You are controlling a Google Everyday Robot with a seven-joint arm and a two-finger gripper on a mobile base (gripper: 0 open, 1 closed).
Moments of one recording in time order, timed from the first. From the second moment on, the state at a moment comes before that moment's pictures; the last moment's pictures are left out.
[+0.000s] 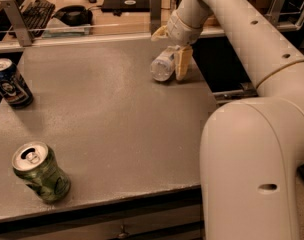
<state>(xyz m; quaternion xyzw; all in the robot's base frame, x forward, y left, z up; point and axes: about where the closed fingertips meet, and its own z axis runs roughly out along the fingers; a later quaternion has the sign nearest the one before) 0.739 -0.060 0.860 -0.85 0.47 0.00 0.22</state>
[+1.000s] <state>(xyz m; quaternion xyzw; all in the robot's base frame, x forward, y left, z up) 0.732 -0.036 0.875 -0.88 0.43 0.00 0.22</state>
